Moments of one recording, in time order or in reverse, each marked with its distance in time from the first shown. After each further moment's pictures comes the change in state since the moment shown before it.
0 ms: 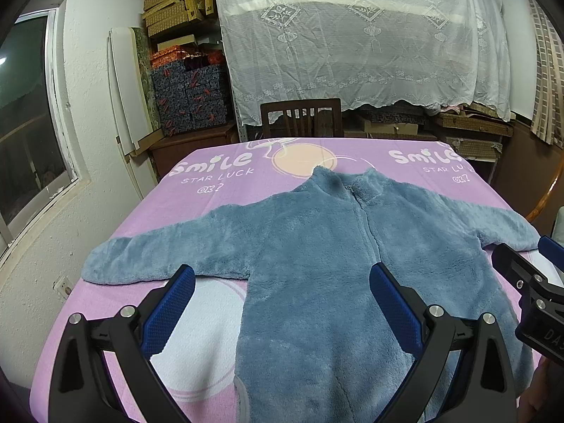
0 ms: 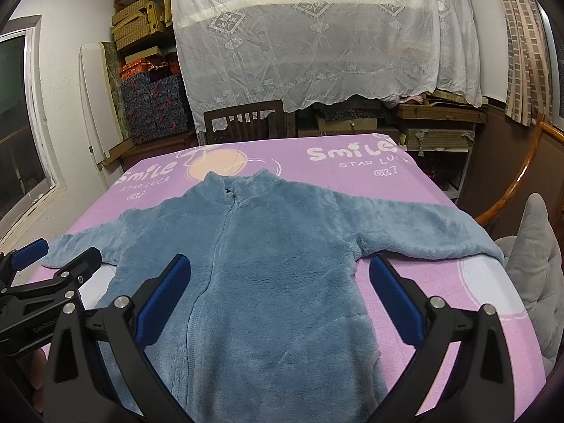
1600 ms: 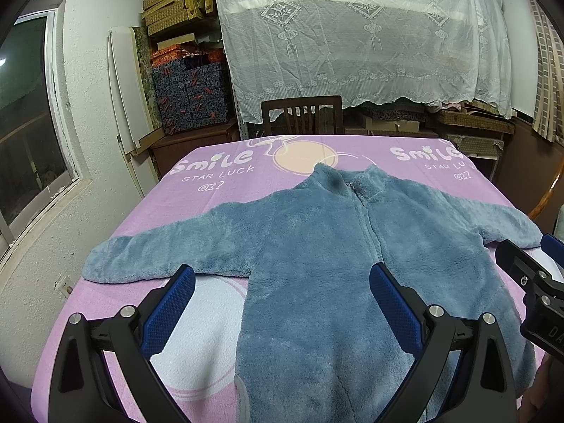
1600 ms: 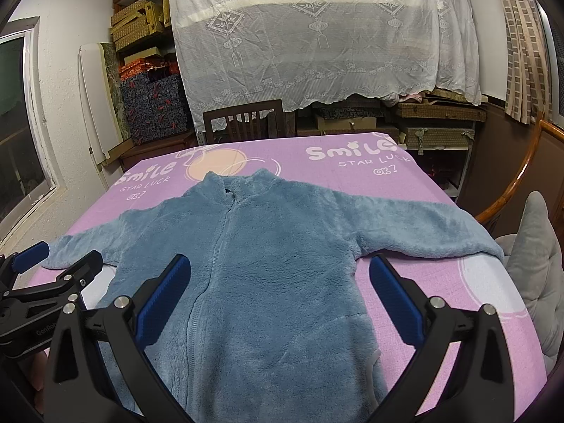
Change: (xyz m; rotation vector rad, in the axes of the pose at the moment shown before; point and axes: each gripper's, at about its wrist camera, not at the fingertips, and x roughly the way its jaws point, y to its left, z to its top) left arm 0.001 0.002 -0.001 -0.003 0.006 -0.001; right arm 0.004 0.001 -0.003 0.003 0.005 -0.003
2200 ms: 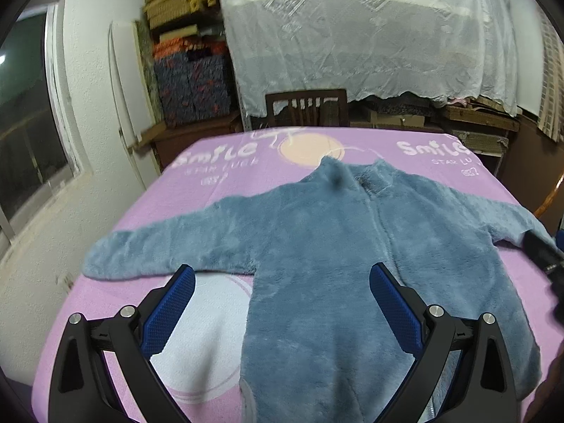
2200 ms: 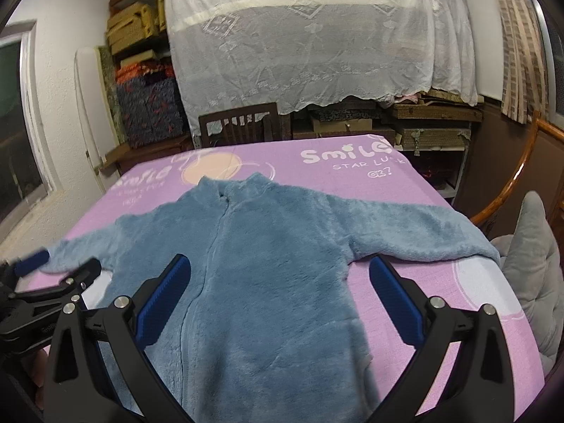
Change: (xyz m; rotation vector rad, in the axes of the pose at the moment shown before) left arm 0.013 0.014 -0.002 -0.028 0.050 -0.001; right arm -0.004 -0.014 0.009 0.033 -0.012 0.002
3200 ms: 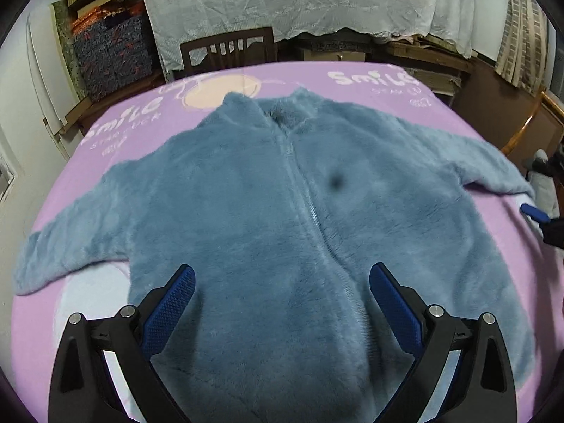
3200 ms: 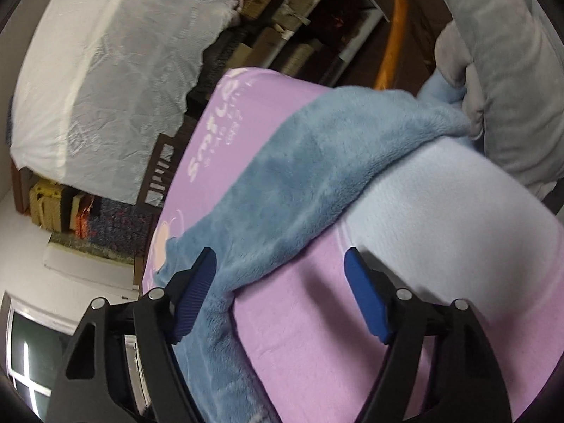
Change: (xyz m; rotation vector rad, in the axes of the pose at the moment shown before) left arm 0.078 -0.070 -0.018 0.158 0.240 -0.209; right arm 0.084 -0.260 -0.017 0.908 0.242 0.115
